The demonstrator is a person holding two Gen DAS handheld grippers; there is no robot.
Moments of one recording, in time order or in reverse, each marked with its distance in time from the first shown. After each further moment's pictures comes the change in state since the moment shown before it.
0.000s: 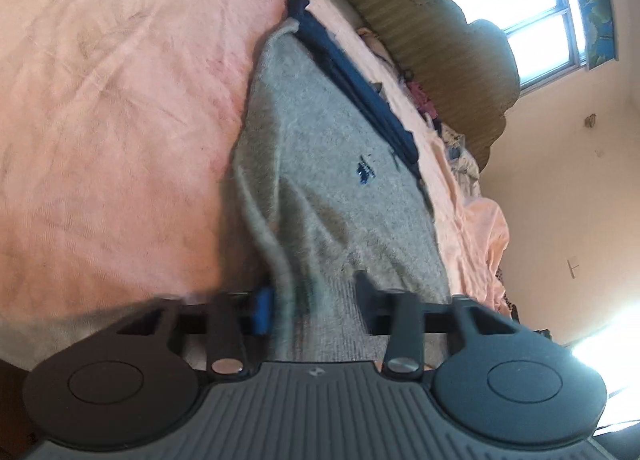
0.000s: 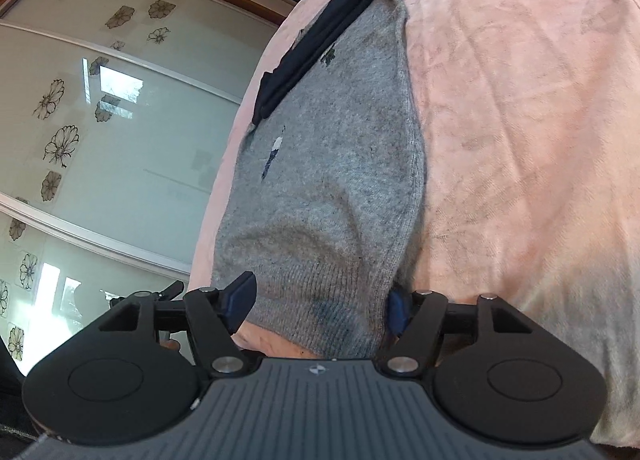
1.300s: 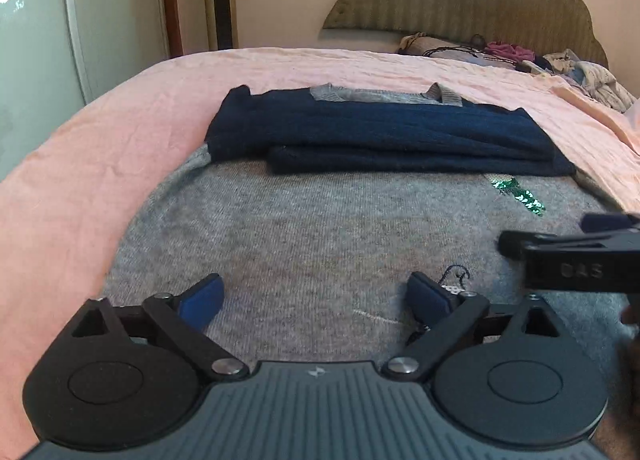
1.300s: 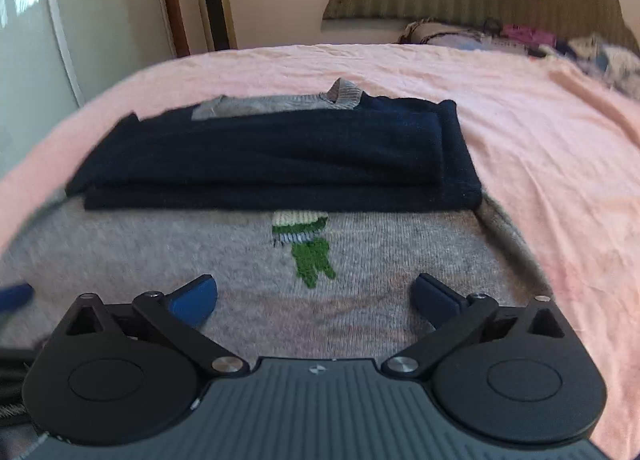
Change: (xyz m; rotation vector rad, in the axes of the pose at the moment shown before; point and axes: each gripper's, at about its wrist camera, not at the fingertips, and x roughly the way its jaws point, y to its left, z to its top) left arm 0.191 -0.128 0.064 0.599 -0.247 0.629; right arm 0.230 0.080 0.117 -0.630 -0.298 -0.841
